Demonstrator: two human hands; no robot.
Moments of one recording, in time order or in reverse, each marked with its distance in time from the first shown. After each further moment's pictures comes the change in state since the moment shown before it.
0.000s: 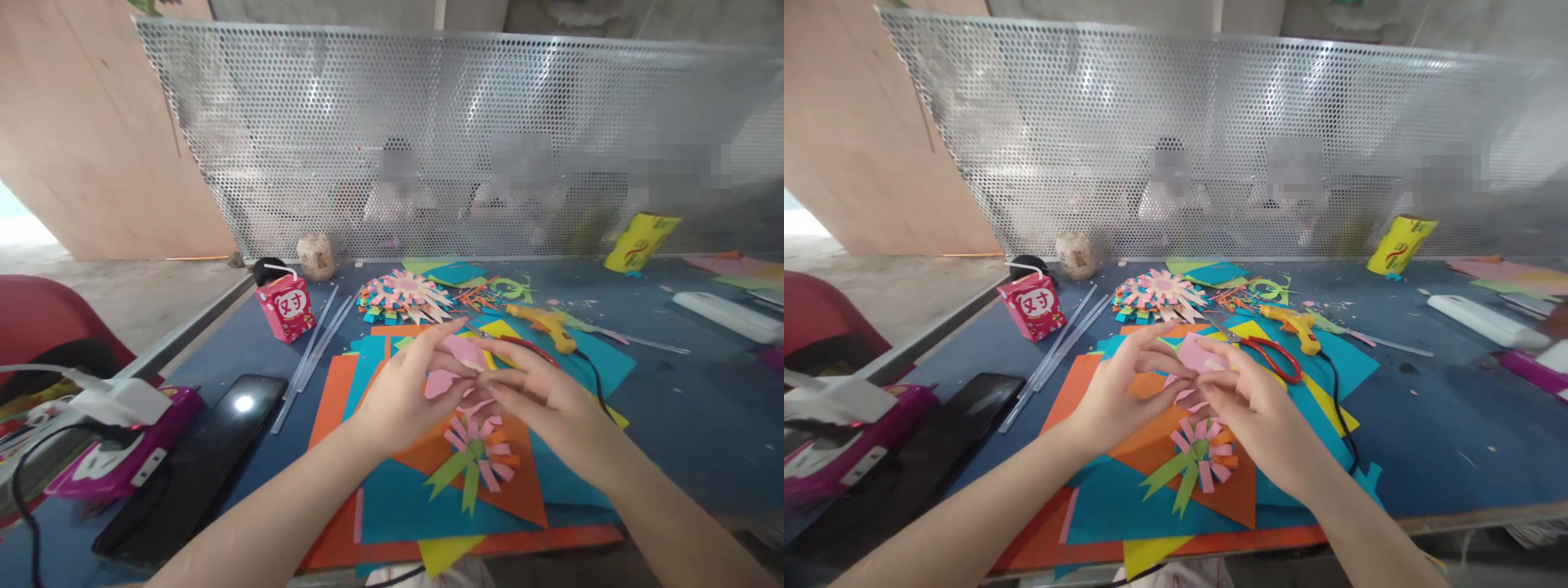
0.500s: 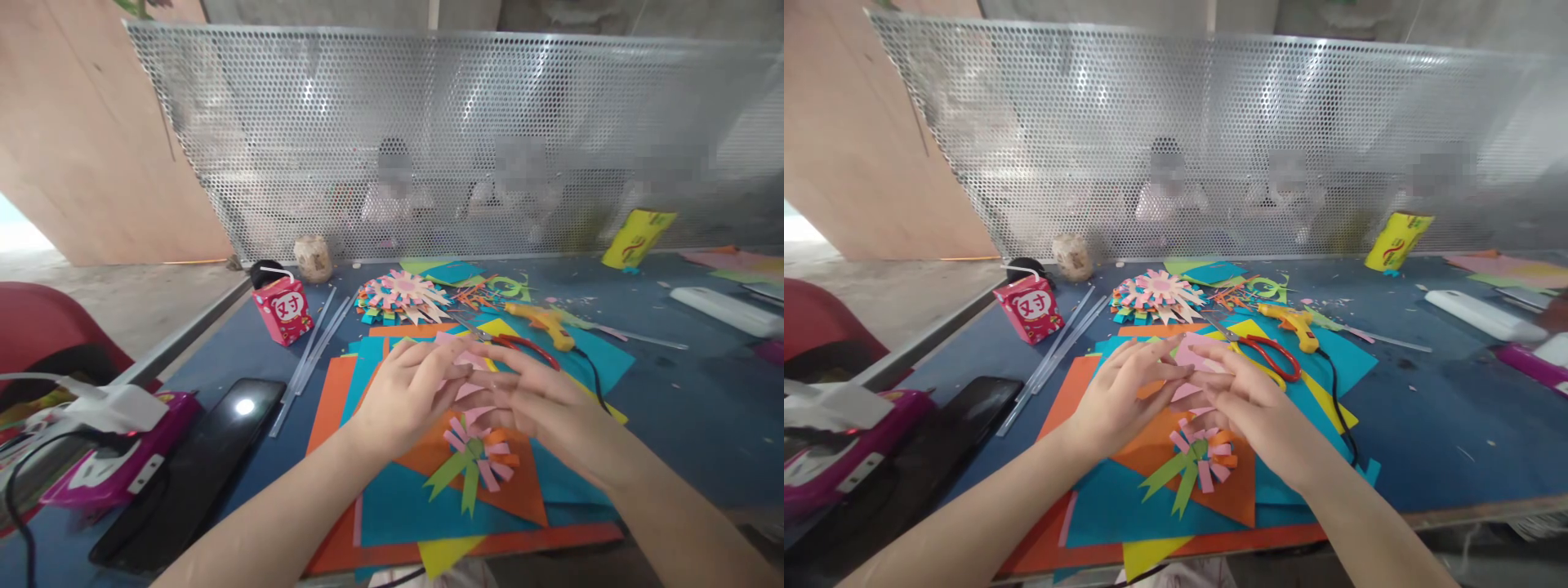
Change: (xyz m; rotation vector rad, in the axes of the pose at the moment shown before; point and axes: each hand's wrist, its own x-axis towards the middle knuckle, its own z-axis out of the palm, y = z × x) left_hand -0.006 -0.013 0.002 0.401 0.023 0.233; right_hand -0.002 -0.006 0.004 0.312 -0.115 0.046
